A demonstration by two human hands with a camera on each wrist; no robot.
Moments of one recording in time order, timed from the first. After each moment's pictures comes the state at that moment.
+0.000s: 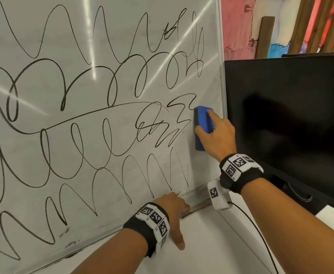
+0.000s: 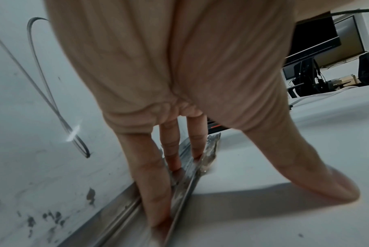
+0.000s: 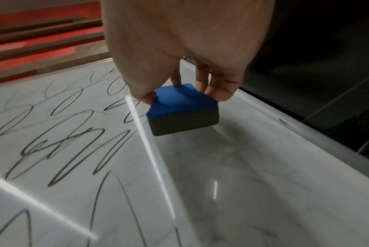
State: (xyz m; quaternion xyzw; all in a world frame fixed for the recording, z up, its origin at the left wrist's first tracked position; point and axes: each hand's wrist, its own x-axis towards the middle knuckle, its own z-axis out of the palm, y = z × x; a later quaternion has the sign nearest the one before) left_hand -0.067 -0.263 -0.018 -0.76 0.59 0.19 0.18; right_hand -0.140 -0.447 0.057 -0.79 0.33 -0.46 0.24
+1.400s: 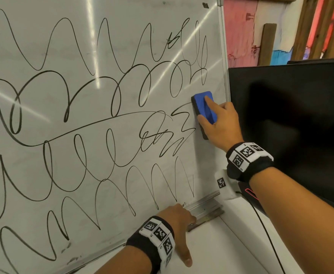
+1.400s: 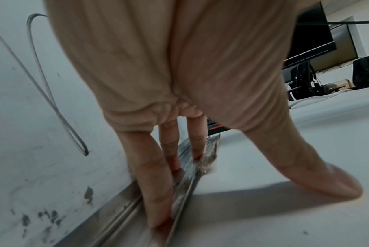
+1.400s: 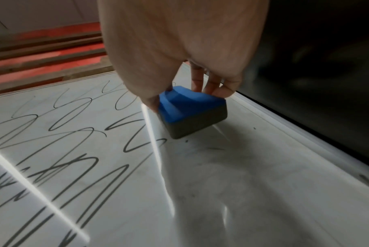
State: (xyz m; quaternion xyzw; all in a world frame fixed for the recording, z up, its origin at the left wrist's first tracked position) left_hand -0.066 -0.264 -0.010 -0.74 0.61 0.20 0.20; right_hand -0.125 -0.465 0.101 -0.81 0.27 -0.50 0.15
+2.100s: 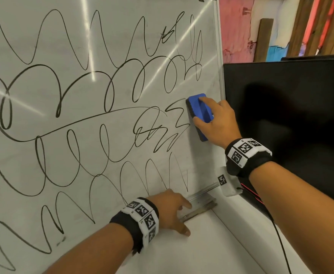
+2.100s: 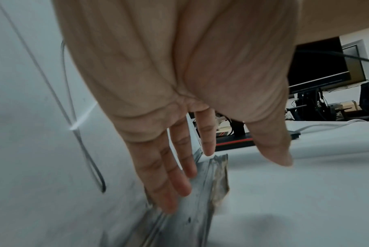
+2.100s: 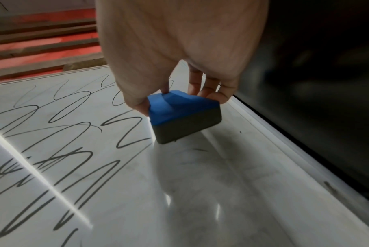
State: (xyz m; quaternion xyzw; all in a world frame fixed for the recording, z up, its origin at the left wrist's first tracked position) left_hand -0.050 -0.255 0.000 -0.75 0.63 0.20 0.01; right_hand -0.139 -0.467 0.102 -0.84 0.26 -0.46 0.15
